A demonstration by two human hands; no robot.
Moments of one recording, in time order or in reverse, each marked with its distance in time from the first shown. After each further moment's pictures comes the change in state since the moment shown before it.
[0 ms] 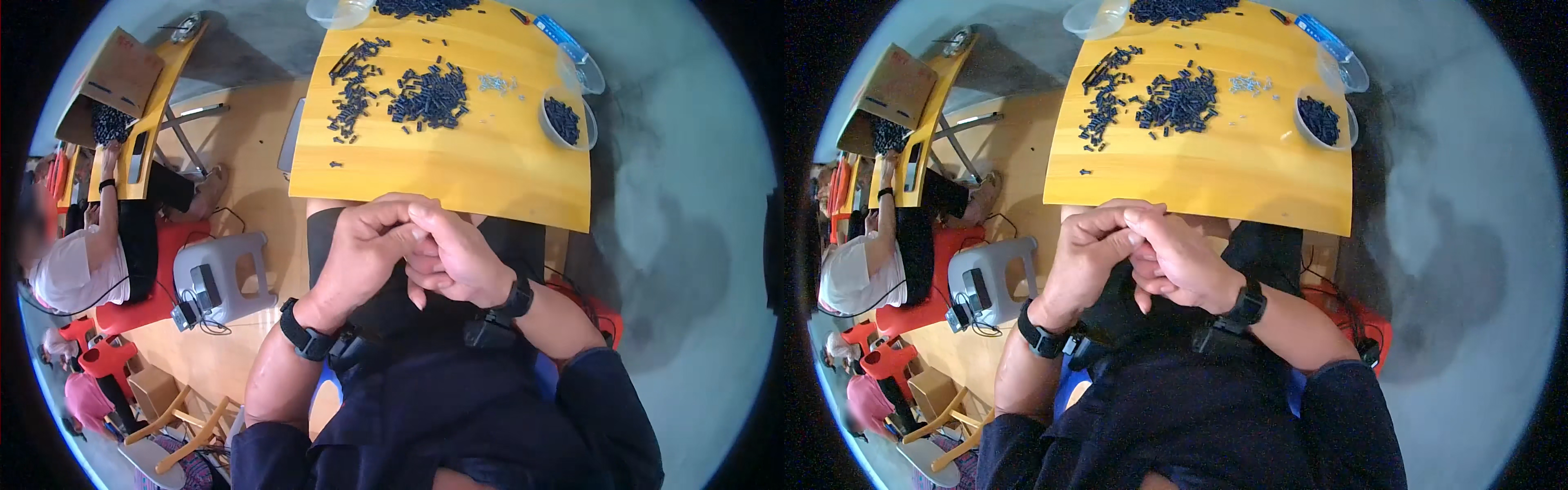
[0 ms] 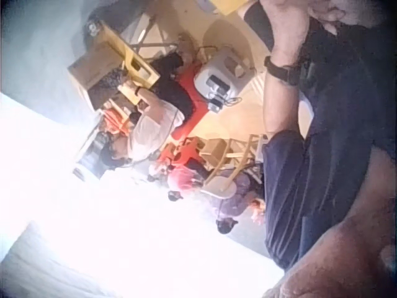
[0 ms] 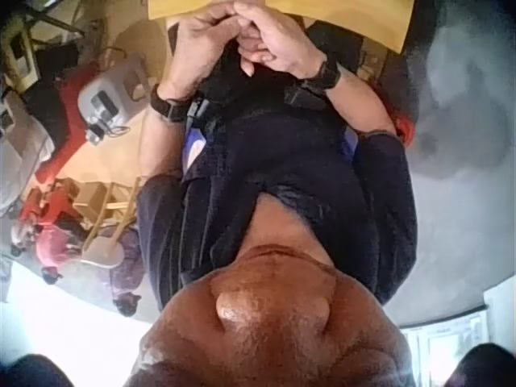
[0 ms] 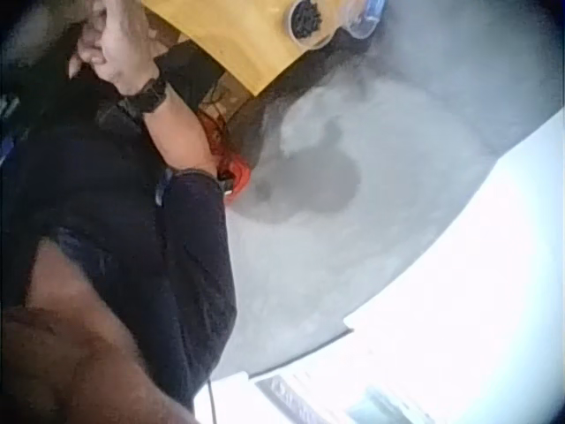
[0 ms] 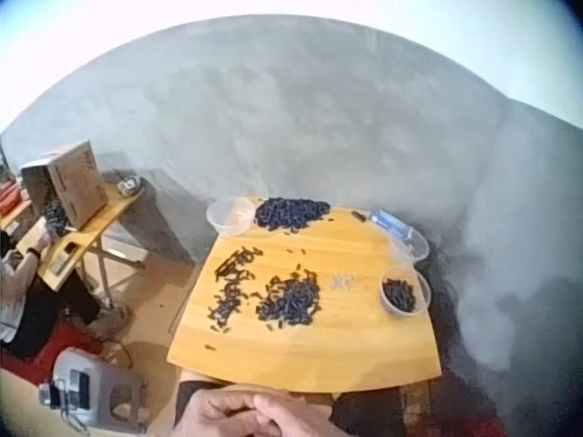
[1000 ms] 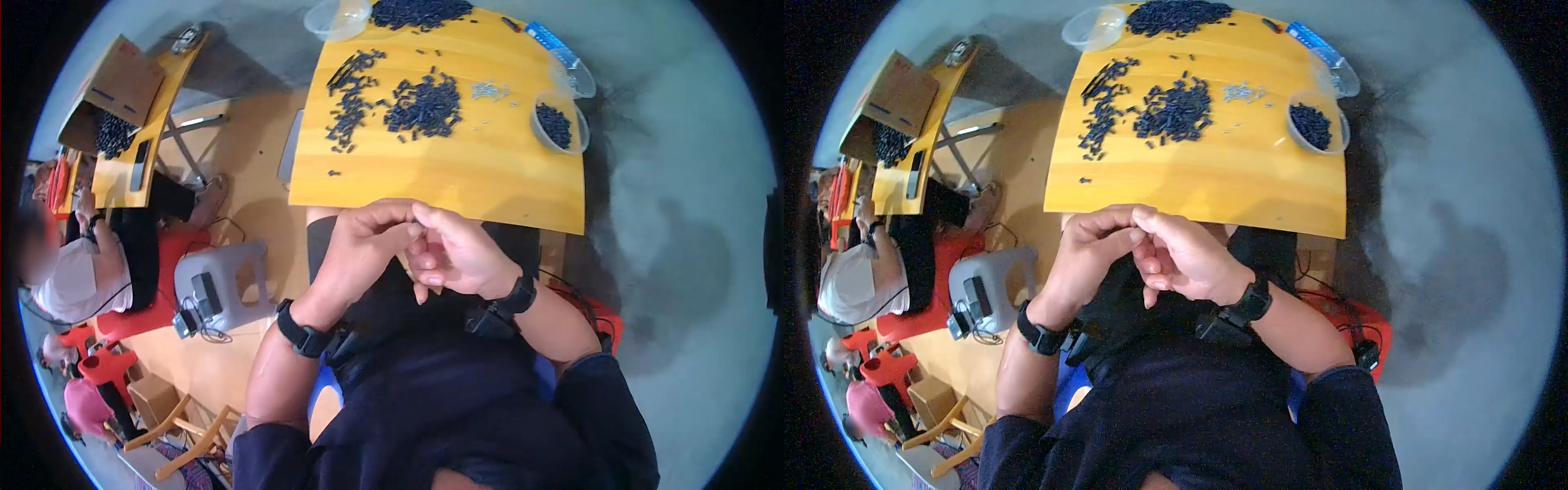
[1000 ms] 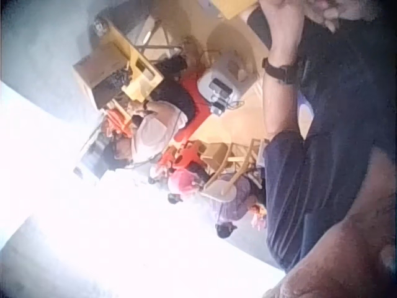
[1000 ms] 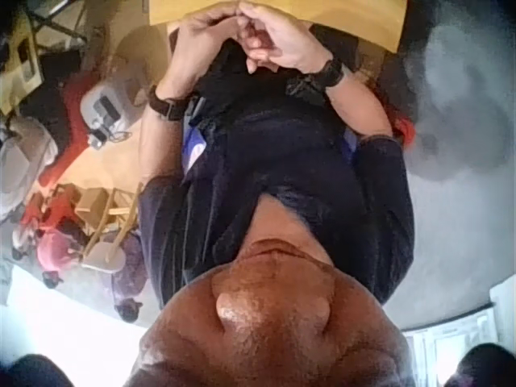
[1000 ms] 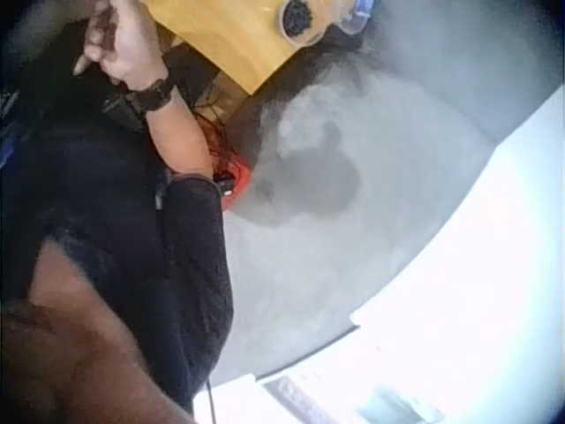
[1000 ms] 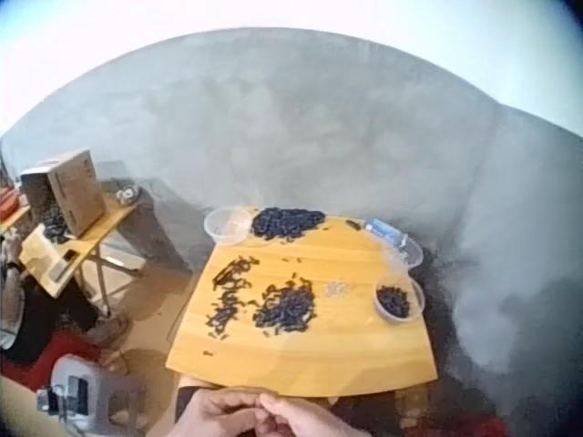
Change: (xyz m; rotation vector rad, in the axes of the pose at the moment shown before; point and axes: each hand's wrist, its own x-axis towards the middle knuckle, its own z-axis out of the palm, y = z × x) left_hand 0.006 -0.003 -0.003 -0.024 -0.012 -0.071; right_hand -0.003 -0.001 -0.018 0.076 -0.047 -0.003
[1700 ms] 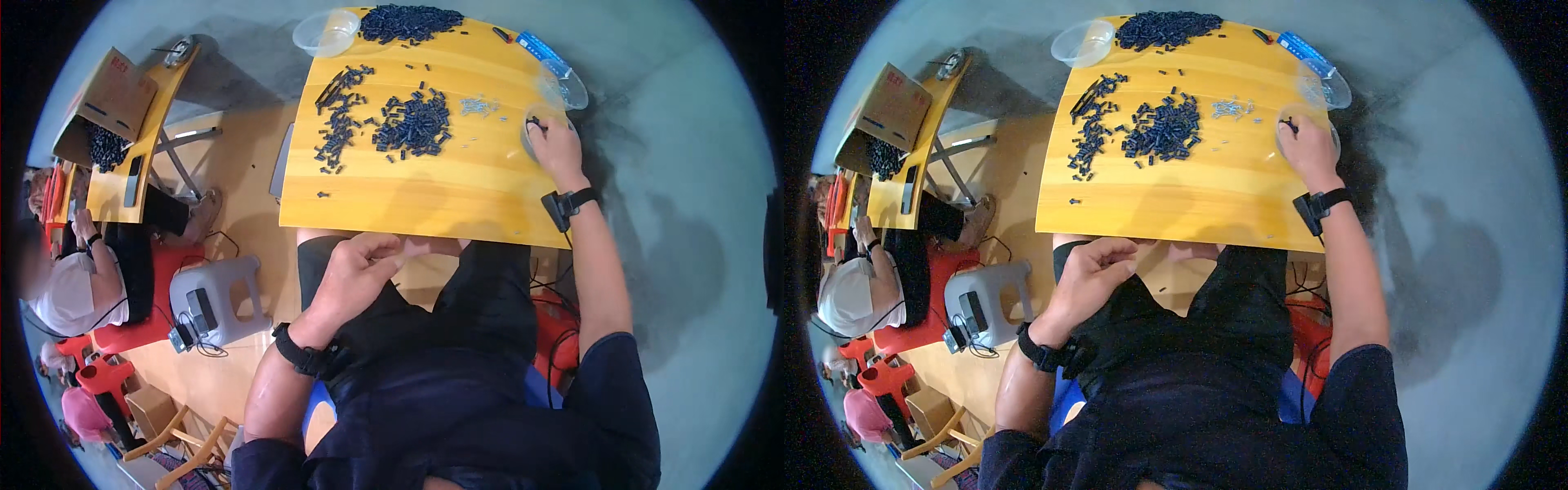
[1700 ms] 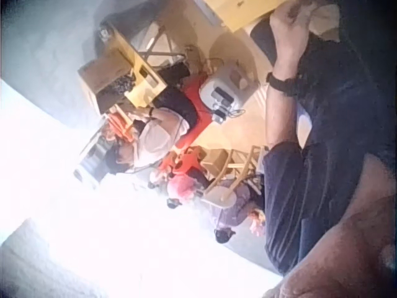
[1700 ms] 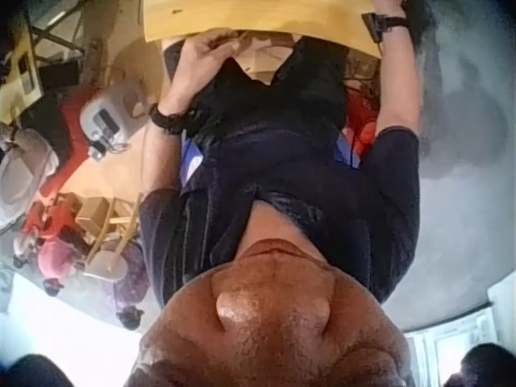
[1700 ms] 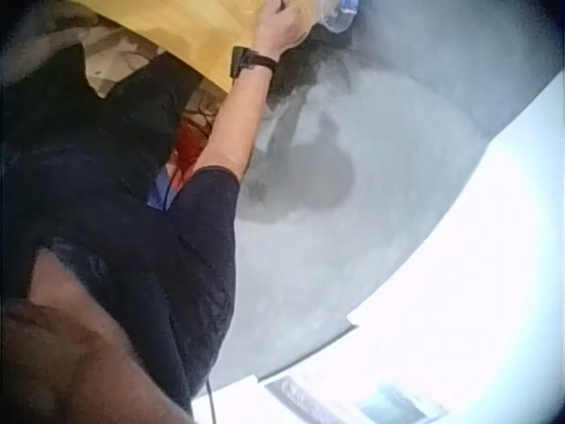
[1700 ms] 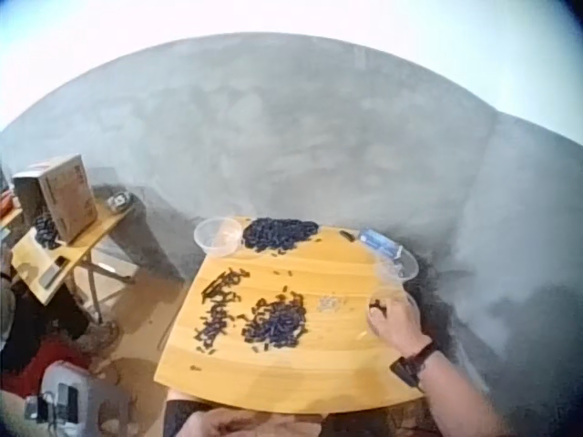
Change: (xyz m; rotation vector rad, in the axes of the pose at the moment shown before) left_hand 0.009 -0.032 -0.011 0.395 0.087 -0.105; right_hand -0.013 -0.173 -0.185 -1.912 1.292 -0.604
